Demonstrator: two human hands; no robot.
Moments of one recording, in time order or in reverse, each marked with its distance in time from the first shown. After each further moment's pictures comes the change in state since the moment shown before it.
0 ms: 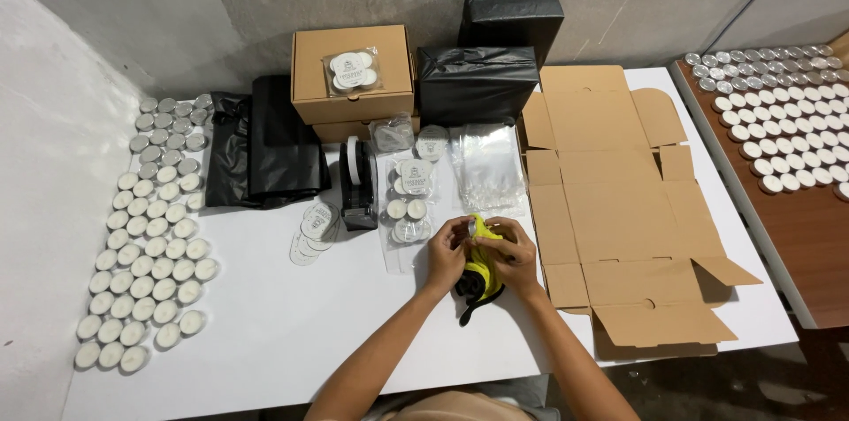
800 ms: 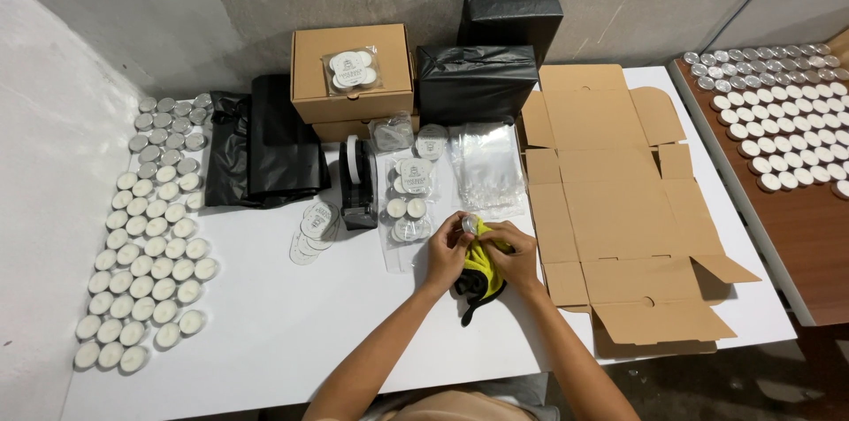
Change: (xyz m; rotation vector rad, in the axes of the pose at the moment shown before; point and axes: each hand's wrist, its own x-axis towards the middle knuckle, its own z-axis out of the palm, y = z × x) left_hand 0.004 -0.039 -0.004 -0.076 -0.014 -0.002; right_hand 0.003 0.005 0.000 -0.014 -0.024 0.207
